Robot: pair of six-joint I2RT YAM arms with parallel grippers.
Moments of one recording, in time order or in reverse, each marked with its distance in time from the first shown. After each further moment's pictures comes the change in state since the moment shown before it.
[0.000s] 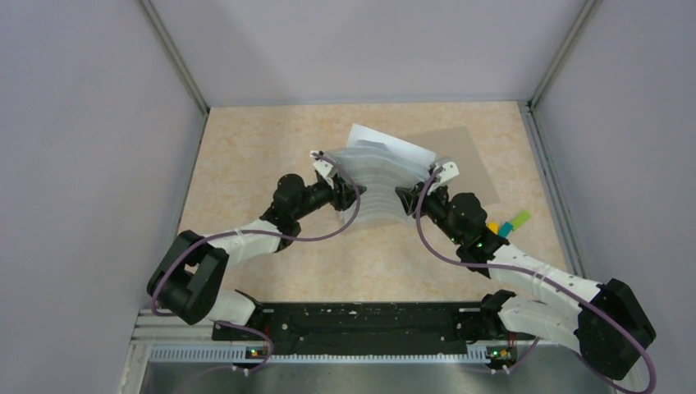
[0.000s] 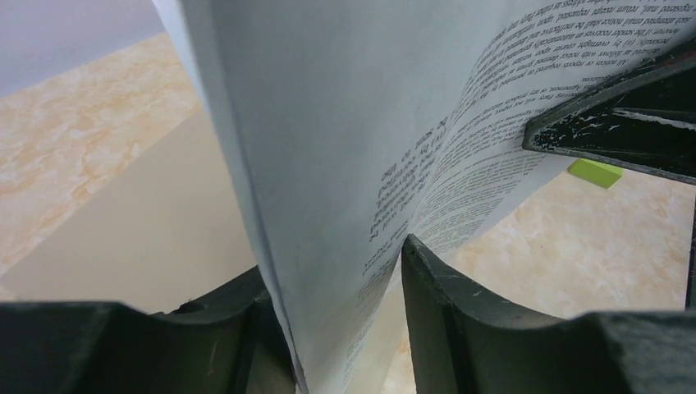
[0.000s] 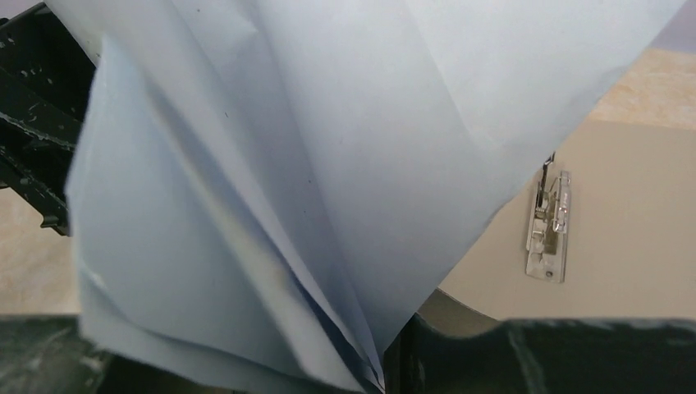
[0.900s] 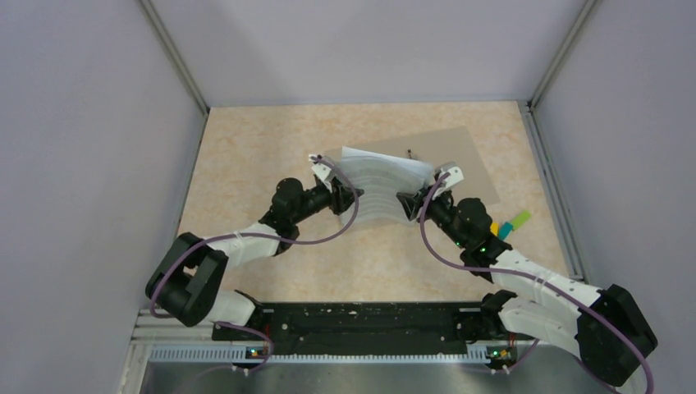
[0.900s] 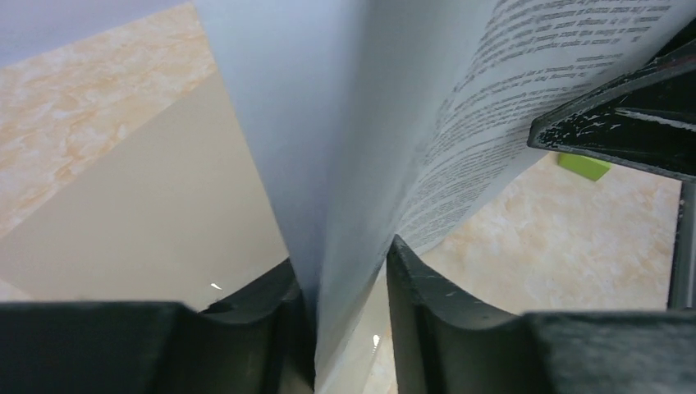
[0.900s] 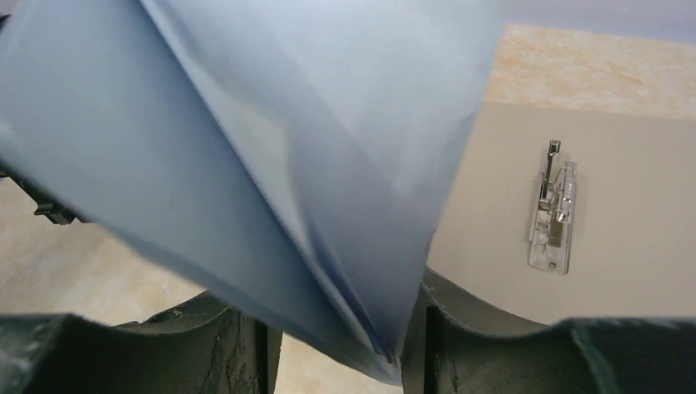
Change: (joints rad) left arm 0.000 -0.012 -0.043 0.020 0.002 -0.027; right arm -0.039 -0.034 -0.074 0.048 -0.063 0.005
